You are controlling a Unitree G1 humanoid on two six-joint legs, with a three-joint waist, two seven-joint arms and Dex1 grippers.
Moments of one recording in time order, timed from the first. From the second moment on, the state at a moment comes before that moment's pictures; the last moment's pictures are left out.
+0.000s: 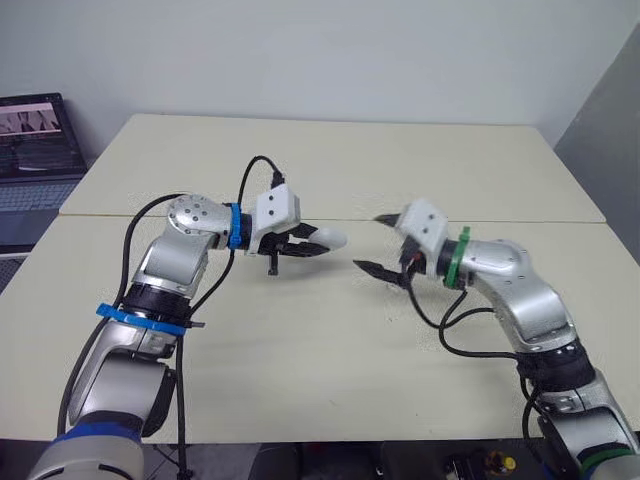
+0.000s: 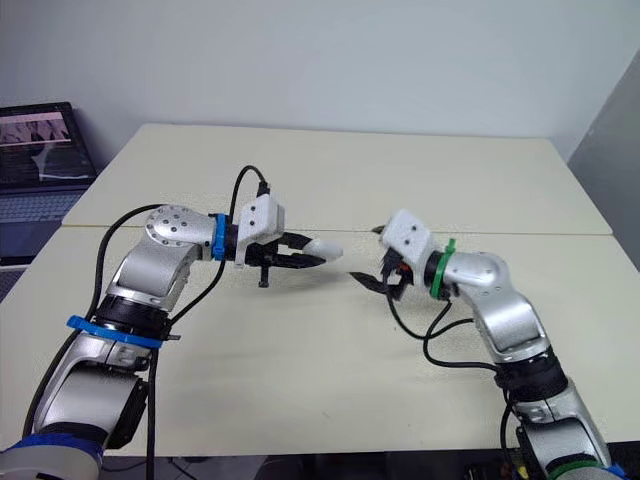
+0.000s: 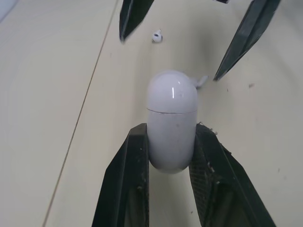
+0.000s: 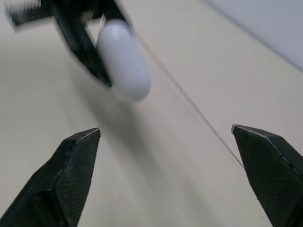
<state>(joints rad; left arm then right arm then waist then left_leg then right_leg) -0.79 0.59 -0.17 0.26 -0.22 0.26 -1.27 -0.56 -0.39 0.10 -0.25 0.23 0.58 0.75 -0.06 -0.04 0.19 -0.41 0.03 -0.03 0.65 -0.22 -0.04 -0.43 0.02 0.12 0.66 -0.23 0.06</state>
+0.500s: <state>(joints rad) -0.70 0.55 -0.10 0.03 -0.40 0.59 -1.14 -0.56 -0.35 0.10 -0.30 0.33 0.68 0.67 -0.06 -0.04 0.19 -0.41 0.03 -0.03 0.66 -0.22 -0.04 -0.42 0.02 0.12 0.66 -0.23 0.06</state>
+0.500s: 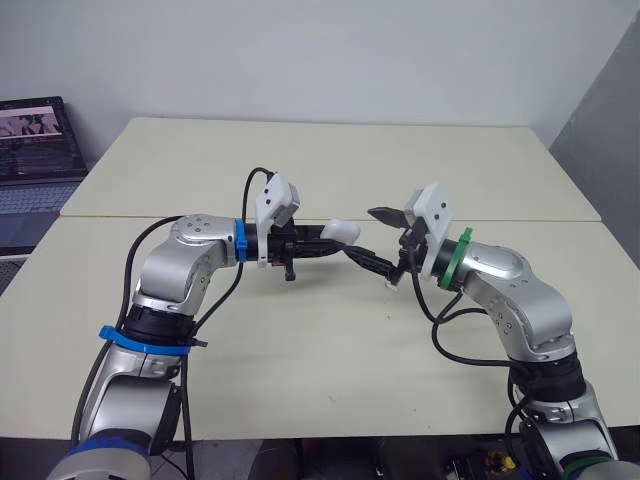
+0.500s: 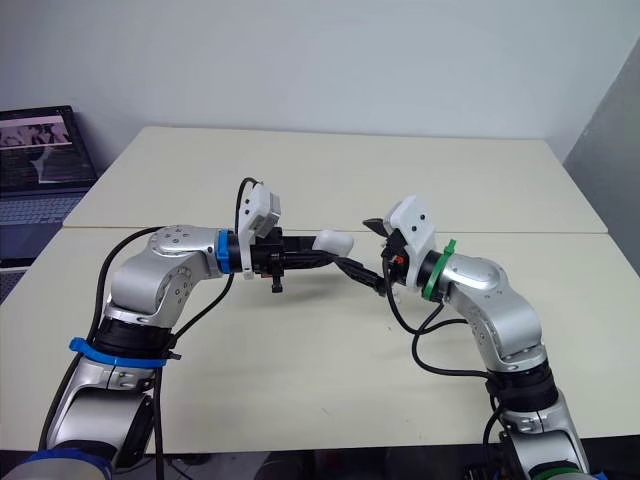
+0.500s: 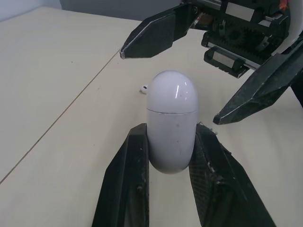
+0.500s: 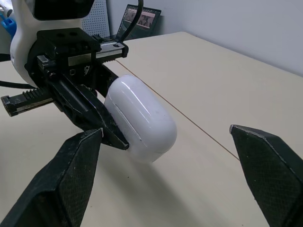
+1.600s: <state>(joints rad) -0.48 0.30 0.06 -0.06 -0.29 0.32 -0.56 -0.26 -0.36 0.11 -0.22 0.25 0.65 0.45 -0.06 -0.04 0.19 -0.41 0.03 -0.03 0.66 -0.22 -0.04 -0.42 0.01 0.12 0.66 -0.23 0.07</state>
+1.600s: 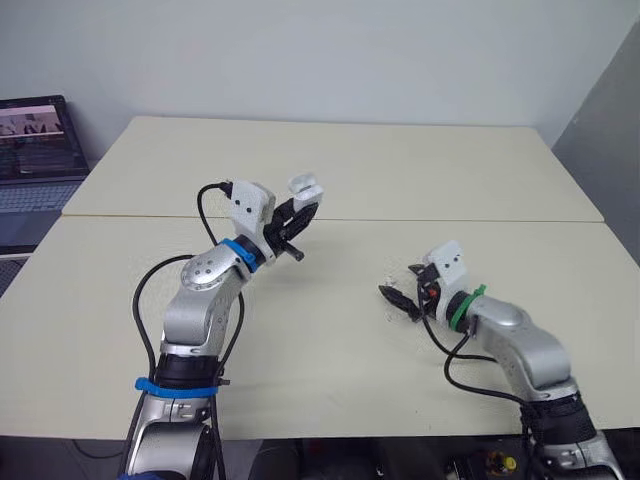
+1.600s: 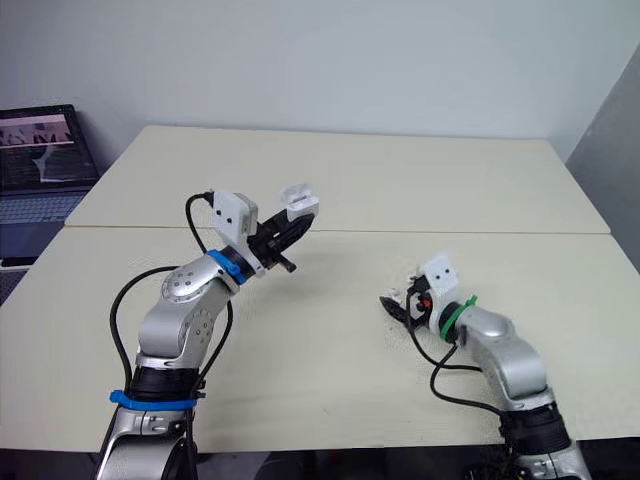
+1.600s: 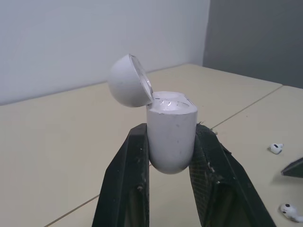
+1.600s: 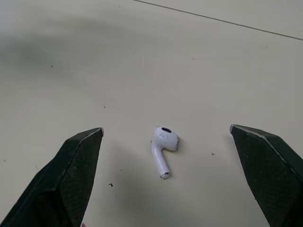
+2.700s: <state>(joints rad) -0.47 0.26 0.02 -0.05 -0.26 0.23 -0.49 -0.19 -1.09 0.06 -0.12 0.24 0.44 1.12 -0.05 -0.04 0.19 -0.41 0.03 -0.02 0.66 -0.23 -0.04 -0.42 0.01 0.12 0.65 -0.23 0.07</state>
